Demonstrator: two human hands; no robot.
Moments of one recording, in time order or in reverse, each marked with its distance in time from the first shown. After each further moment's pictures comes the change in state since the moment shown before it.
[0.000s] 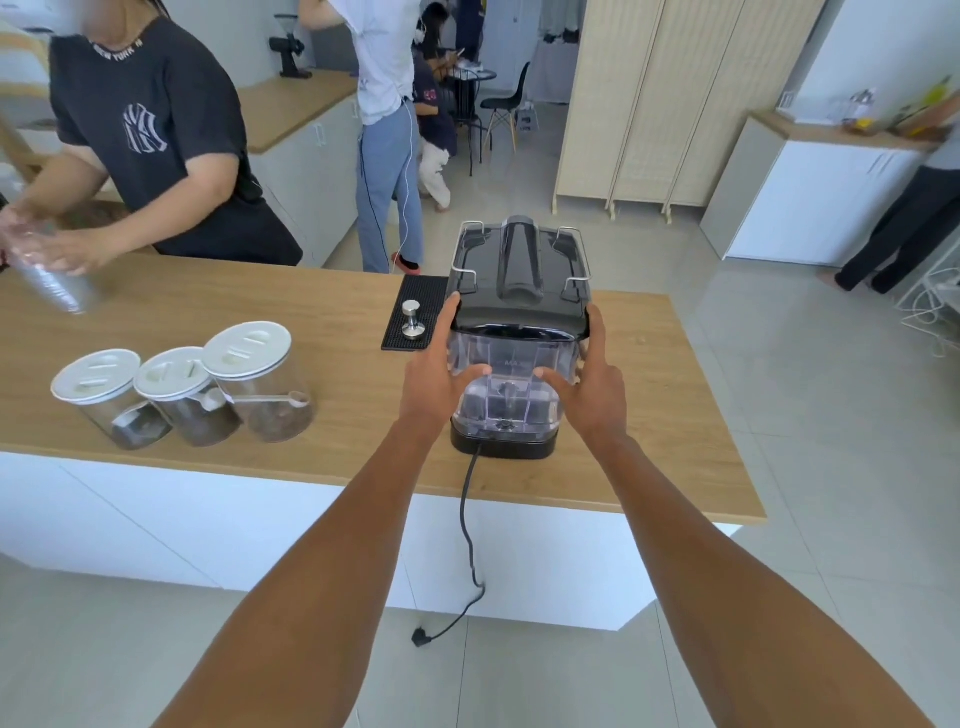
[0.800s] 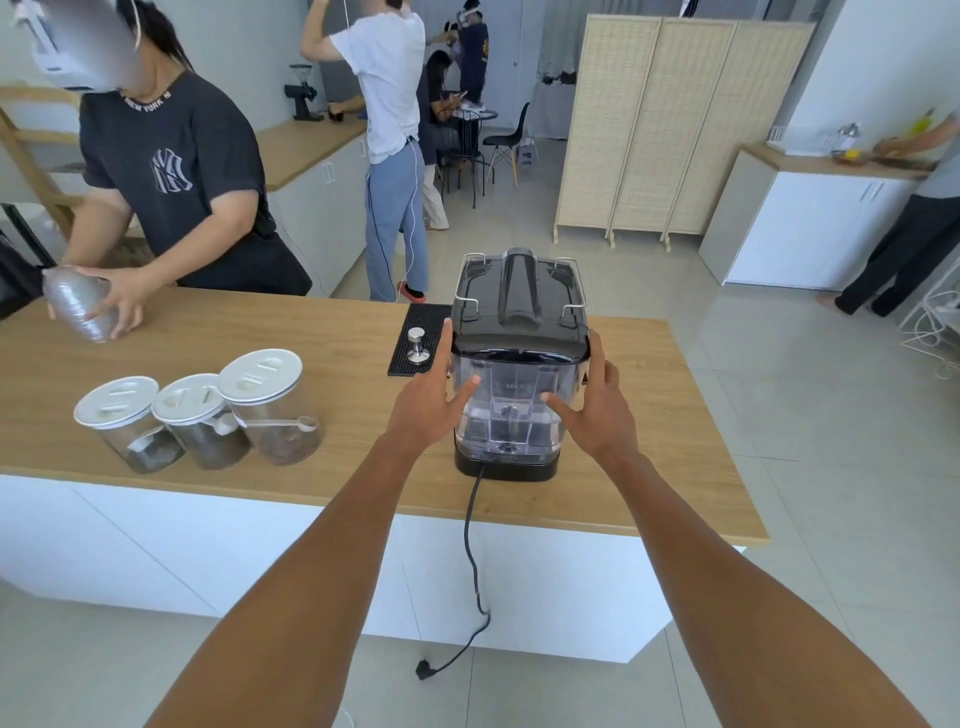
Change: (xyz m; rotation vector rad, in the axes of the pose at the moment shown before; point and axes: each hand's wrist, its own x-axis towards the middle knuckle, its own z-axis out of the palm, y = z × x) left_hand -0.001 0.007 -0.026 0.343 -0.130 -0.005; right_hand -0.001 -0.005 -0.020 -0.218 -0.112 -0.022
